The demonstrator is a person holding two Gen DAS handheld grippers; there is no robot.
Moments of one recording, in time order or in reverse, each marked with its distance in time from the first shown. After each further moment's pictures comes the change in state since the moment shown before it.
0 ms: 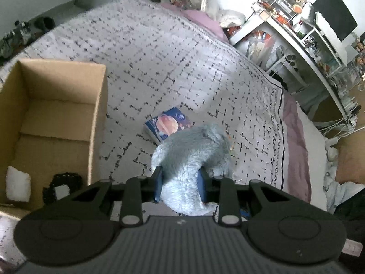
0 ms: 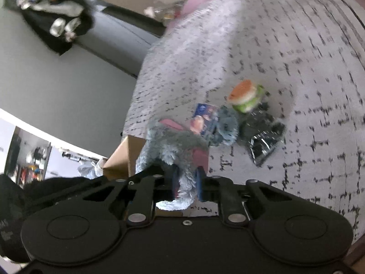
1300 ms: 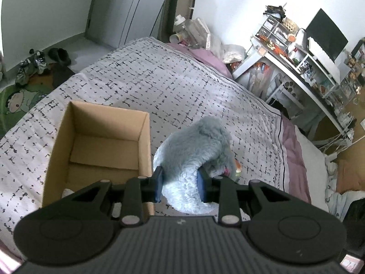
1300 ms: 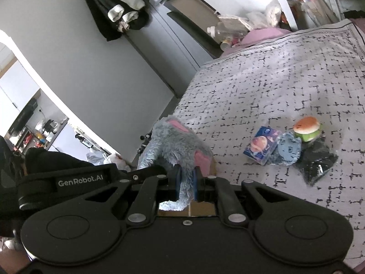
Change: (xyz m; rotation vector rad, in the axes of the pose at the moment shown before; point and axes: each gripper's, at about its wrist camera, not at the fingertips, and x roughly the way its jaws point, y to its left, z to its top) left arm -0.087 0.039 0.004 0.024 -0.162 0.023; right arm -0.008 0.096 -0.041 -0.263 -0.127 0.051
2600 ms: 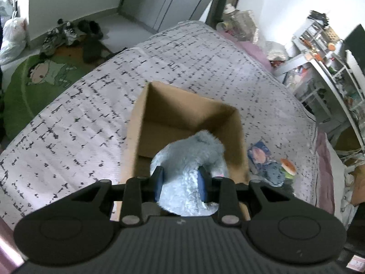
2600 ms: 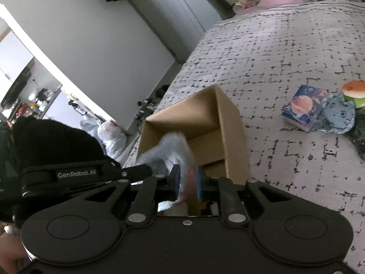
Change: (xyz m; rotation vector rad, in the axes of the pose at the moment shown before) left arm 0.025 0.130 0.011 -0.124 0.103 0.072; right arm 0.080 0.041 -0.033 -0.019 0.168 -0.036
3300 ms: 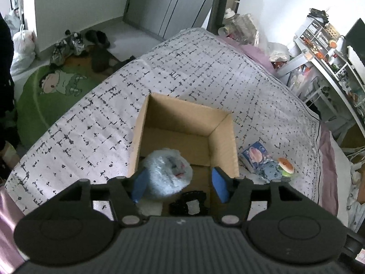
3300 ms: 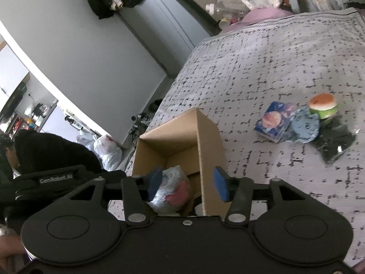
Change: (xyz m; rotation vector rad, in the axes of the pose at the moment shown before) left arm -0.040 -0.029 -0.001 0.040 -0.031 0.067; right arm -0.056 -0.015 0.010 0.023 -0.079 -0.043
